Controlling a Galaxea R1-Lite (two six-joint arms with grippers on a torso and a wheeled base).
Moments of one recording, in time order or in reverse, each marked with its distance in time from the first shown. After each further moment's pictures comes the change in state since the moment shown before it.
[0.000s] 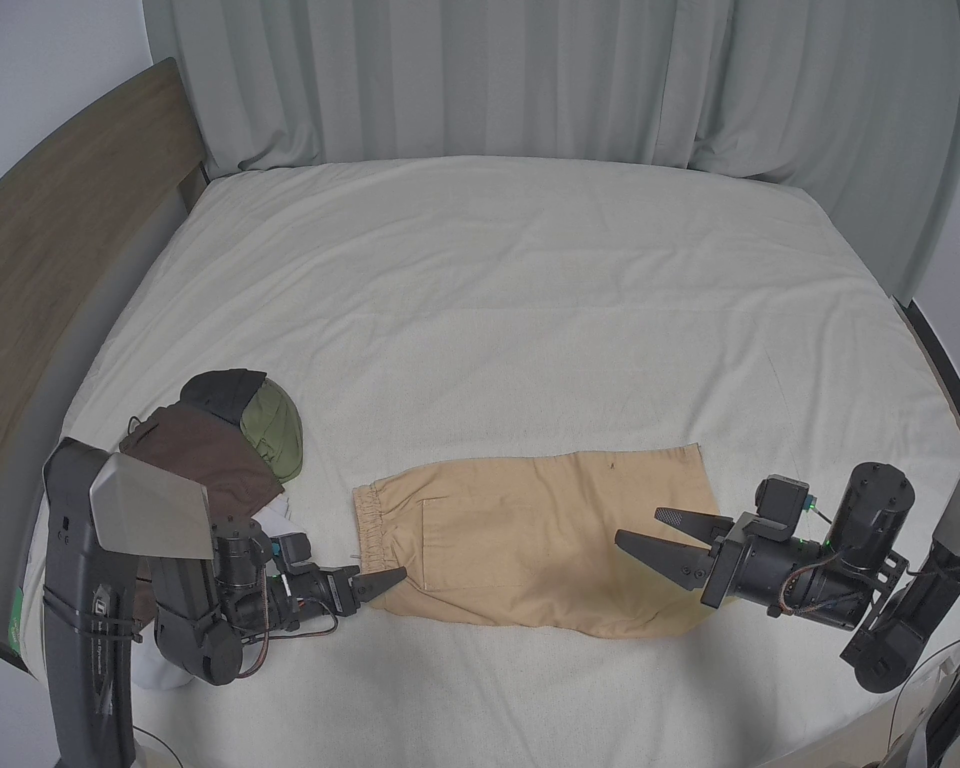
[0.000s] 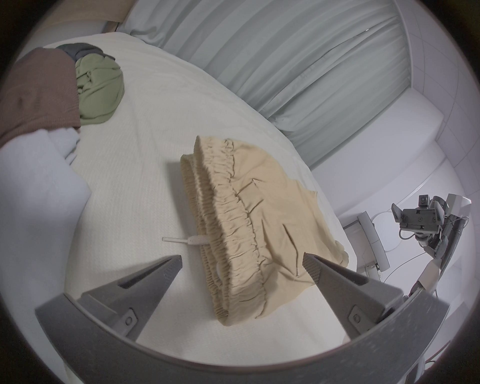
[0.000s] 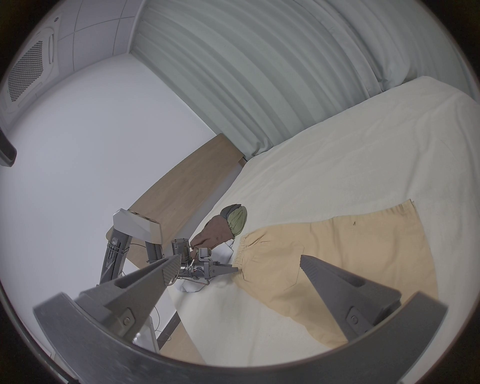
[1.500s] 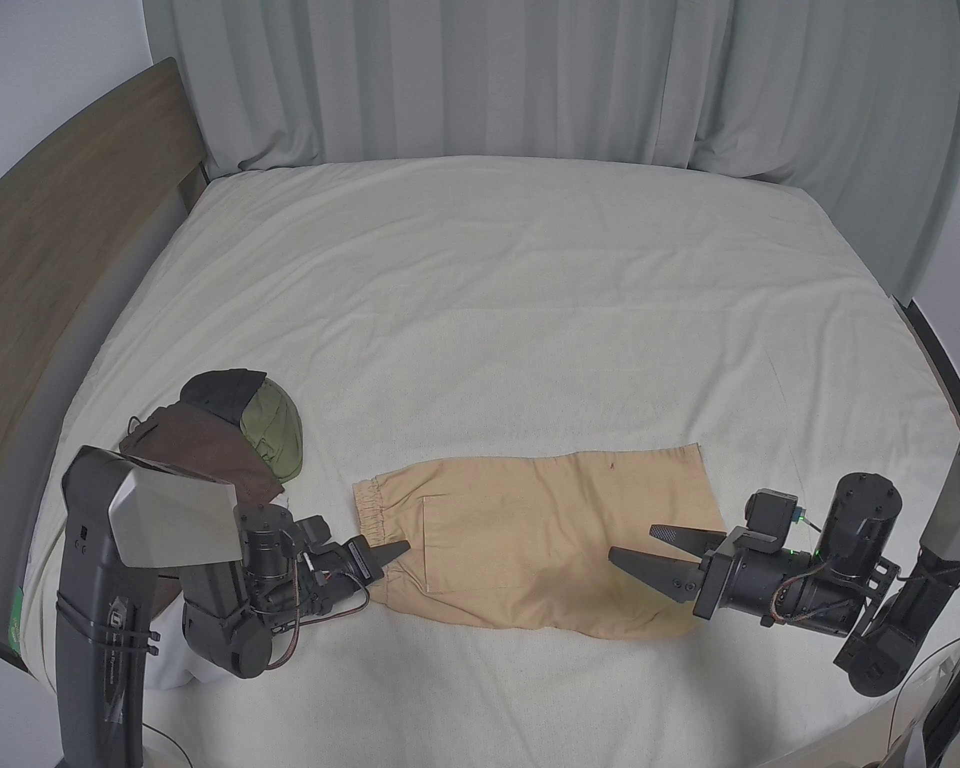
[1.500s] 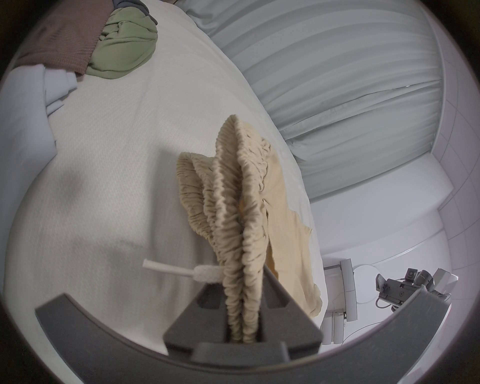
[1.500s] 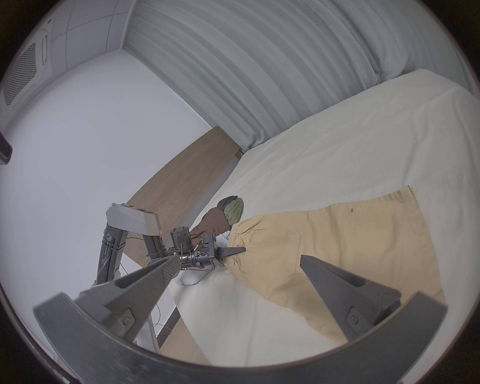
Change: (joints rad) left arm -0.081 0.025 -0.127 0.001 0.097 -0.404; right arm 0.003 0.040 0.013 0.000 0.000 0.000
